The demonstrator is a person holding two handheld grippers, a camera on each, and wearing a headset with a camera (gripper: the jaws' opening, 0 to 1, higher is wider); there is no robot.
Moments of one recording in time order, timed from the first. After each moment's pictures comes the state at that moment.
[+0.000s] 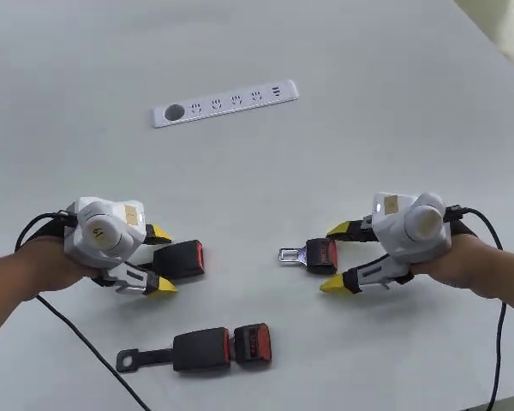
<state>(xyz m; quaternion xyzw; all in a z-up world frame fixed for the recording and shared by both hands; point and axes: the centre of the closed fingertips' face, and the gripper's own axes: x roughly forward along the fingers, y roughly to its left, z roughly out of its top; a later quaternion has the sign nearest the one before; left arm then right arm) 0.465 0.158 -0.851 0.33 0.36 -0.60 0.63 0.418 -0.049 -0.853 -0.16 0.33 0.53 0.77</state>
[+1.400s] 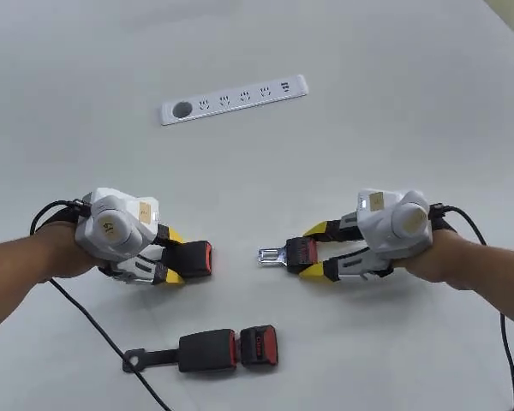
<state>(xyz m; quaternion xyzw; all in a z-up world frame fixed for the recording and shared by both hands) 0.462 0.155 -0.853 0.37 0.35 -0.64 0.58 0.436 0.001 -0.849 -0.12 0.27 0.57 0.77</state>
